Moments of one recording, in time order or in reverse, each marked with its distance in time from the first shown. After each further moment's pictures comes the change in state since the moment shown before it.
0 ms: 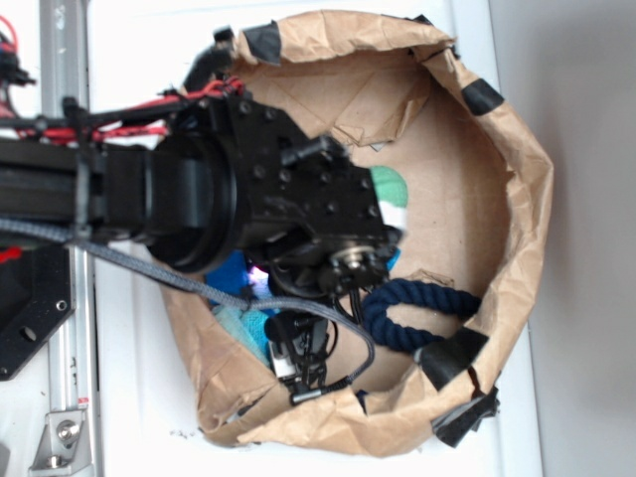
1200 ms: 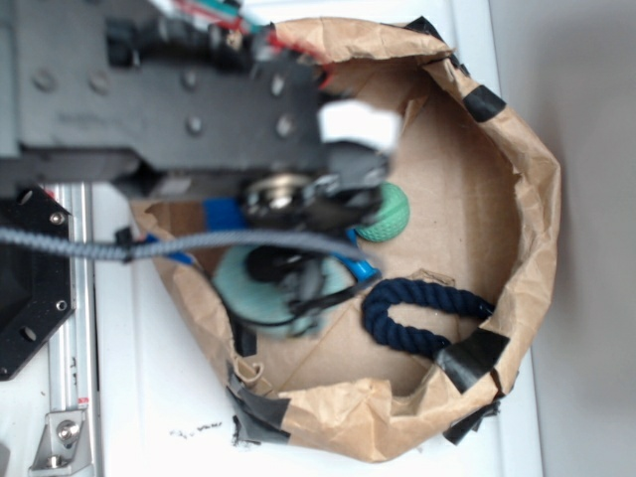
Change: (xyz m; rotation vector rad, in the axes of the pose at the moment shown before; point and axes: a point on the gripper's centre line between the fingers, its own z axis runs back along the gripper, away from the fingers) arm 0.013 0.019 0.127 0.135 -0.346 -0.063
